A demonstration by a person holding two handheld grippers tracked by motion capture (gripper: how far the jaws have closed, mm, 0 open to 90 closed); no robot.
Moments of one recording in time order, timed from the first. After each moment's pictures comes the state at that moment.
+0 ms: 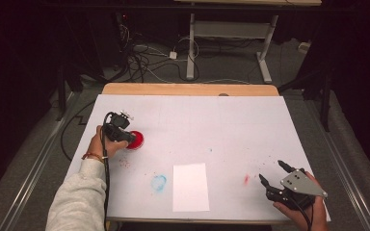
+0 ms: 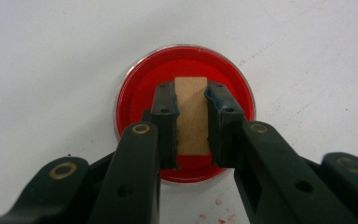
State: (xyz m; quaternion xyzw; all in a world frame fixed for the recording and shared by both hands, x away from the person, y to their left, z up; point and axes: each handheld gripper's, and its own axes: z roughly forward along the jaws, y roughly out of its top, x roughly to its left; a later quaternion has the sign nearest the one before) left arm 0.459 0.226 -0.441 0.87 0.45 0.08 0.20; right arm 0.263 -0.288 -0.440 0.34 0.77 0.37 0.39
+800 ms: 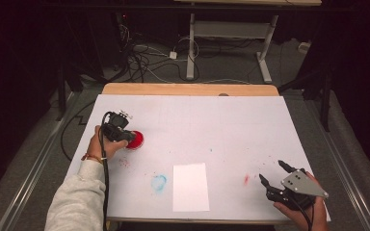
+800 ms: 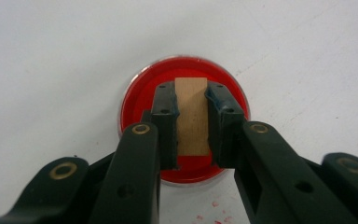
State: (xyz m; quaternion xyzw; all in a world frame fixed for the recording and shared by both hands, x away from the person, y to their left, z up) left arm 0.451 0.227 -0.430 0.85 0.45 0.10 0.23; right arm 0.262 -0.288 -0.440 0.34 0.77 0.37 0.39
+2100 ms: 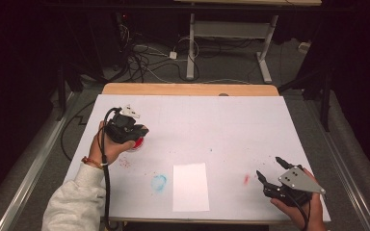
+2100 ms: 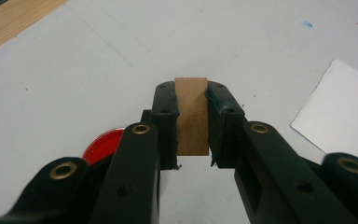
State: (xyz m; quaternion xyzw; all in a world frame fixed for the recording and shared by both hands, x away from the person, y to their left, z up) left arm 0.406 0.190 -0.373 0.87 0.35 0.14 0.31; right arm 0.269 -0.282 -0.436 0.34 0.77 0.38 0.39
